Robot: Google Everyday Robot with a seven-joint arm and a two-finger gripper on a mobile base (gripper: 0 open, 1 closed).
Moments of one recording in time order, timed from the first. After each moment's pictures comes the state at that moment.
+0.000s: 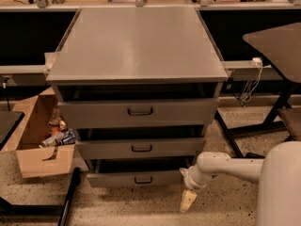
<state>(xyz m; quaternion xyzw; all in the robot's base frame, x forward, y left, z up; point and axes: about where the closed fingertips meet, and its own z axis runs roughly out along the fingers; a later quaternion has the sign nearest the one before) 0.504 -0.161 0.306 -0.64 0.74 0.14 0.13</state>
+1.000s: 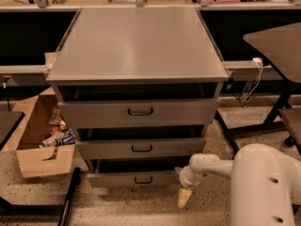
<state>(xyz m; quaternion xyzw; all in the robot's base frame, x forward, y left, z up) 0.549 -0.162 0.223 -0.68 0.71 0.11 0.14</state>
